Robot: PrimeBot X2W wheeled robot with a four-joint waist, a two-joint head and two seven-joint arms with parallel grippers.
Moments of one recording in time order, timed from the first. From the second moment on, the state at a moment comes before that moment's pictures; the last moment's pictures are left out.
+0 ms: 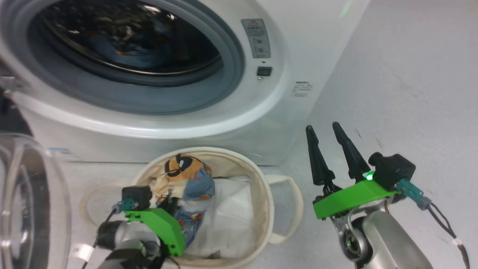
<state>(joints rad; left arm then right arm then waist) -0.48 0.14 -0.52 0.76 -0.63 -0.03 -0.07 -0.31 -0.08 0.34 0.21 0.43 0.13 -0.25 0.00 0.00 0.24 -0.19</state>
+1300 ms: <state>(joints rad) -0.56 0.14 -0.45 0.90 -0.54 -0.06 -0.25 -0.34 -0.10 0.37 0.26 0.43 0.13 -0.25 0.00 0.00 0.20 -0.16</state>
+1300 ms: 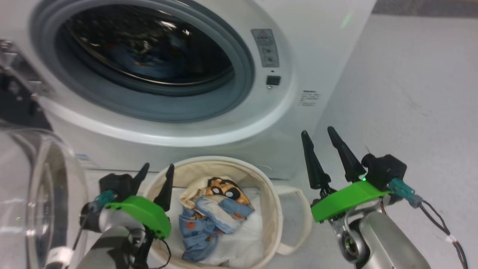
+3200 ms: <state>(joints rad) -0.72 0.24 -0.37 0.67 -0.44 0.06 -0.14 -0.31 -0.10 0.49 0.12 0.34 0.13 -0.25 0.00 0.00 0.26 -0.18</state>
